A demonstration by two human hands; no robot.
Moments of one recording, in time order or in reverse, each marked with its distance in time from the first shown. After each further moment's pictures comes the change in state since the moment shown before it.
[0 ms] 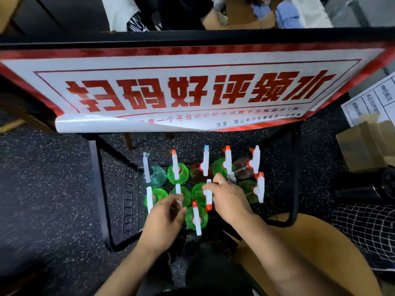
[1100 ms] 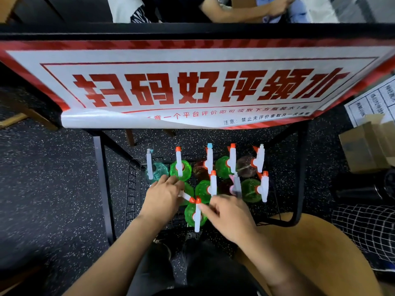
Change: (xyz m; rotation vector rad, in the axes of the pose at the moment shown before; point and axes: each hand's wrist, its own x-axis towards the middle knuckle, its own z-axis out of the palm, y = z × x) left_hand 0.053 0.010 -0.020 0.765 -0.118 0.231; right_hand -0.037 -0.014 0.016 0.208 0.110 0.047
